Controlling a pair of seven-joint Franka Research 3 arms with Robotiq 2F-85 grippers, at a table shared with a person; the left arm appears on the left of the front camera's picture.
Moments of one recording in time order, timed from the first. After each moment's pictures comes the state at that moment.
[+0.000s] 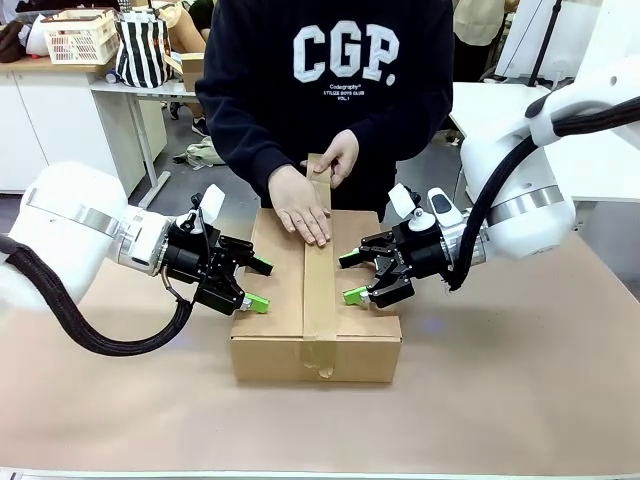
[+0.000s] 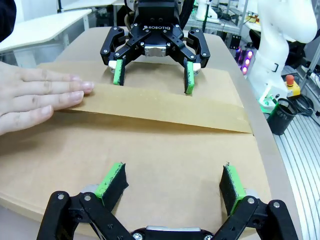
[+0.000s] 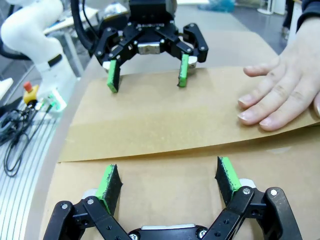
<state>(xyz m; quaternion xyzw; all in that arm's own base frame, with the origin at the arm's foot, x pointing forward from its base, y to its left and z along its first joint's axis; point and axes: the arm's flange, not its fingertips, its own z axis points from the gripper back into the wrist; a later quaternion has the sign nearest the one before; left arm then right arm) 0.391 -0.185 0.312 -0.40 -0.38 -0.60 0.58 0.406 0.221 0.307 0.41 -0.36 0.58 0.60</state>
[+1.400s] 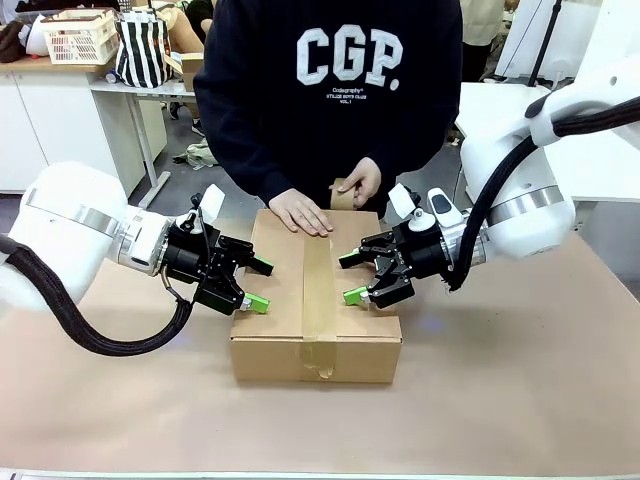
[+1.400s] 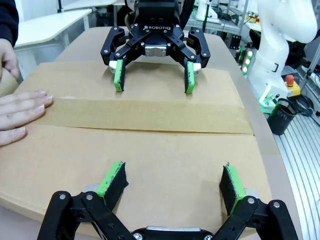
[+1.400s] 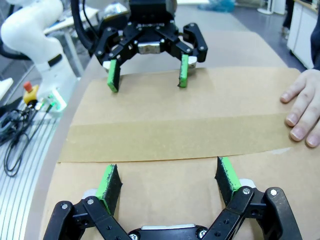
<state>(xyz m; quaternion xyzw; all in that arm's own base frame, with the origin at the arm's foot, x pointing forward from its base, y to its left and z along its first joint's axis) 0.391 -0.185 0.312 -0.40 -0.38 -0.60 0.58 0.406 0.221 0.307 0.41 -0.36 0.58 0.60</state>
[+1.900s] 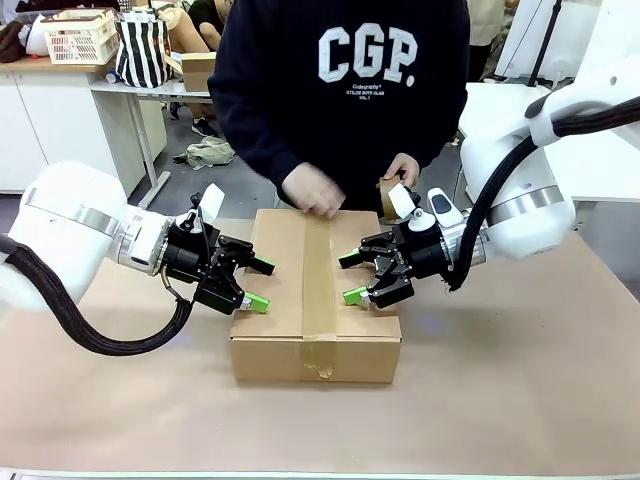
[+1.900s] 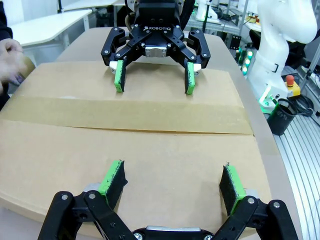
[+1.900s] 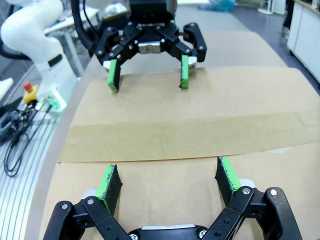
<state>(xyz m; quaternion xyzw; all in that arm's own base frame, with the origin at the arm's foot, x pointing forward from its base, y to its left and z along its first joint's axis) 0.391 -0.185 0.312 -0.40 -0.38 -0.60 0.58 0.406 0.221 0.307 0.41 -0.36 0.58 0.60</state>
